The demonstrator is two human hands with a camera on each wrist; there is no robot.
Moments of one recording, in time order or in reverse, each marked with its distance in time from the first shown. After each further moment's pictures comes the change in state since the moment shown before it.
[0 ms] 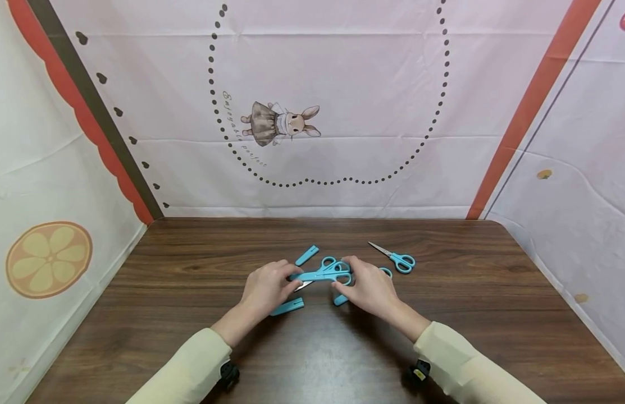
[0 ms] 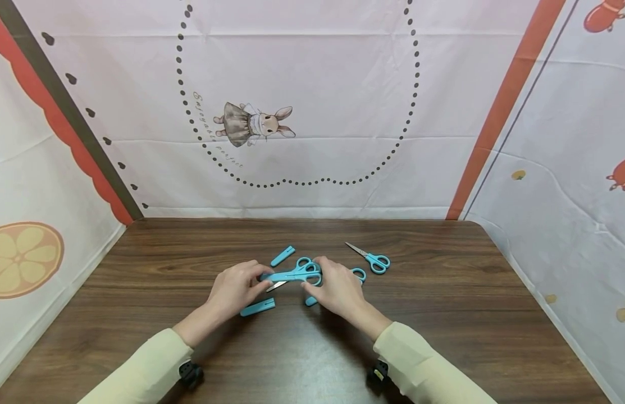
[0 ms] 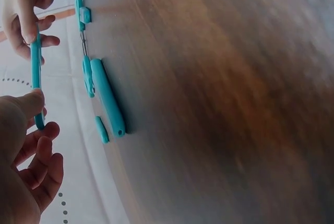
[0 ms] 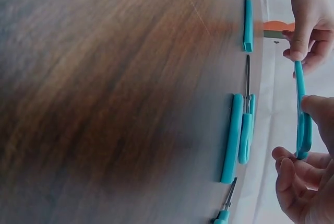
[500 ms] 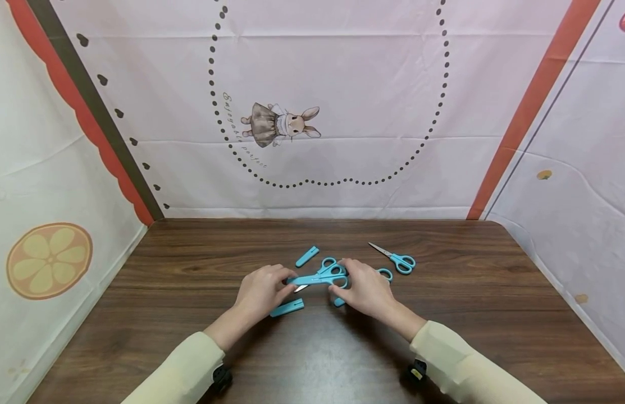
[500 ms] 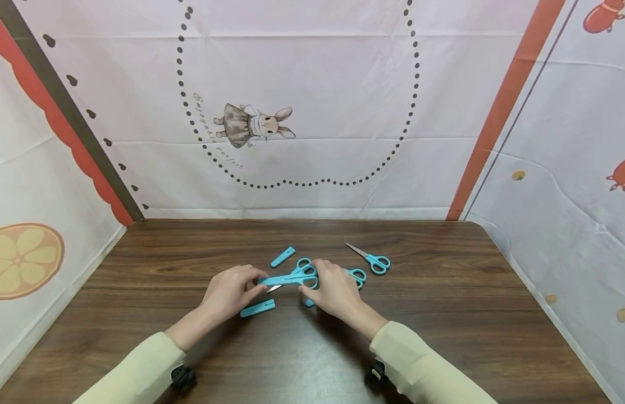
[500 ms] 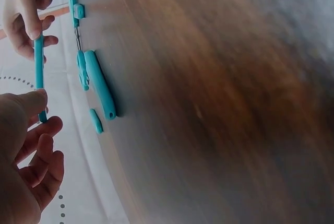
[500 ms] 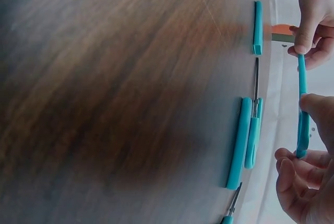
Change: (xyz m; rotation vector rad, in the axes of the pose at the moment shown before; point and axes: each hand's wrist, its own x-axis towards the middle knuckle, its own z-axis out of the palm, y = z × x) left_hand -0.007 -0.006 -0.006 0.031 -0.046 -0.020; right_hand 0.002 -0.003 0.005 -0.048 -0.012 -0.050
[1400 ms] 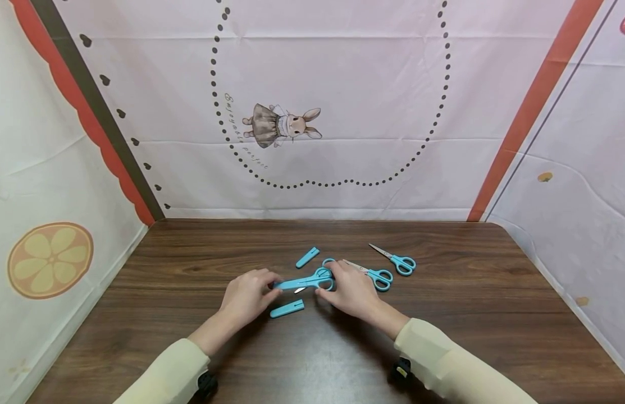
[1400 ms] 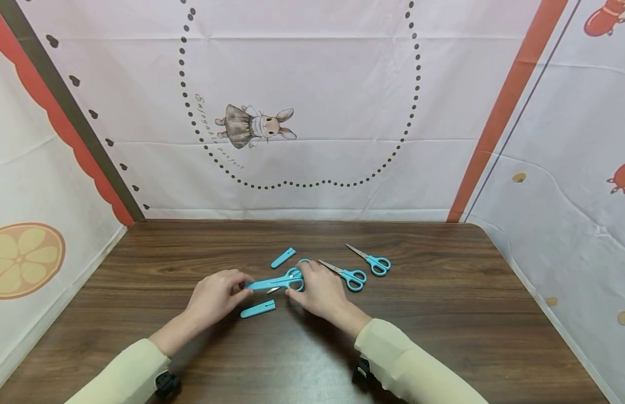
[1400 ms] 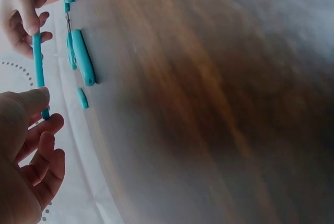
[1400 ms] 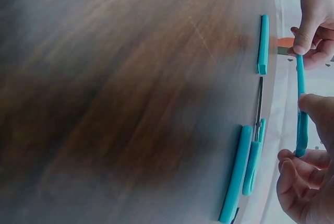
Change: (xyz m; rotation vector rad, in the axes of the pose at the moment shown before) left_hand -0.016 -0.019 -0.008 0.011 -0.024 -0.054; right_hand 0.009 -0.016 0.016 -0.040 0.035 -0.110
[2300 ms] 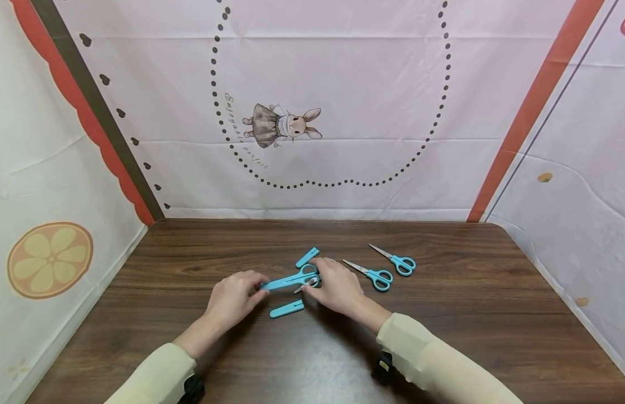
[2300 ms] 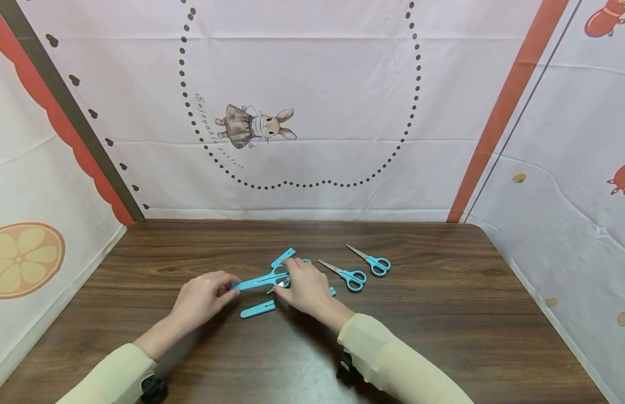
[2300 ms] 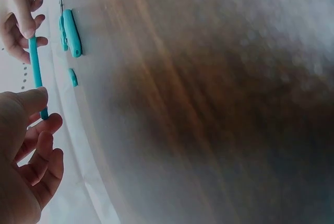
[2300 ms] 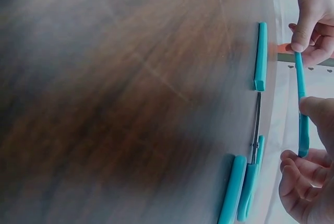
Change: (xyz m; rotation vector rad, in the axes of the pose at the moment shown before) left_hand -0.011 -0.018 -0.008 0.038 0.000 -0.055; right_hand 0.017 -0.019 0.011 0.041 -0.037 0.008
